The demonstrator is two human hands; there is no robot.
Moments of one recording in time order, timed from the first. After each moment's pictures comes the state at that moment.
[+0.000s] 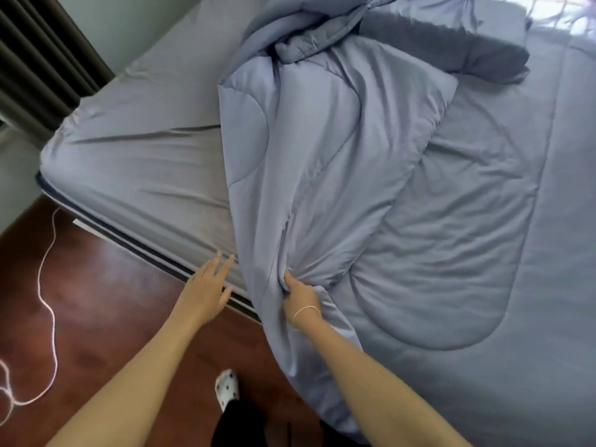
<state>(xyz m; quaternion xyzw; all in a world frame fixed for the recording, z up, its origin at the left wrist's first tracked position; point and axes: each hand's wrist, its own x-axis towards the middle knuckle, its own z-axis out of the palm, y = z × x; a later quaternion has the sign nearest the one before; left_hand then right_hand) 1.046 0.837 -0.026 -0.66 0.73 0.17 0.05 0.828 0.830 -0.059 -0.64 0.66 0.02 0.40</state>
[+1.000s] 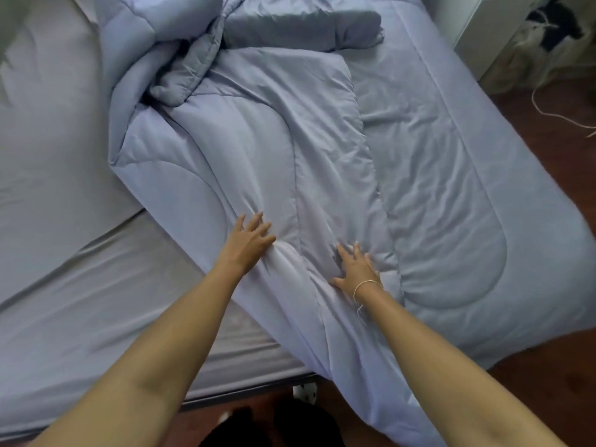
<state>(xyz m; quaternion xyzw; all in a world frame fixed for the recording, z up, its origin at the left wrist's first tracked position) 1.003 0.531 -0.046 -0.25 0.96 -0.02 0.15 0.812 0.714 -0.076 -0.37 0.86 0.00 0.35</state>
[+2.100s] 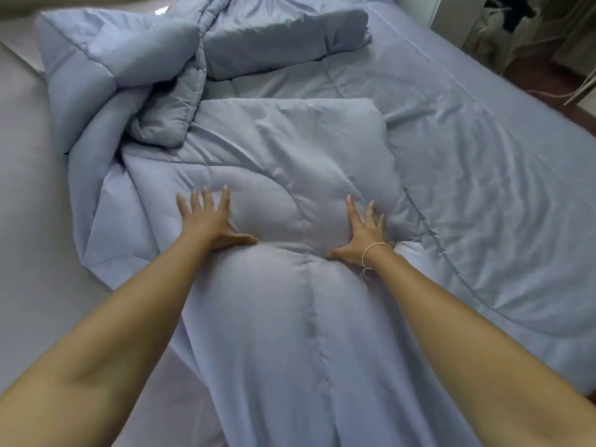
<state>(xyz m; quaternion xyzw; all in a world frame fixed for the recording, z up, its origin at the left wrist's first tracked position) 1.011 0.278 -0.086 -0.39 0.90 0.00 0.18 0.821 0.514 -0.105 -0.28 0.91 -0.10 0.28</state>
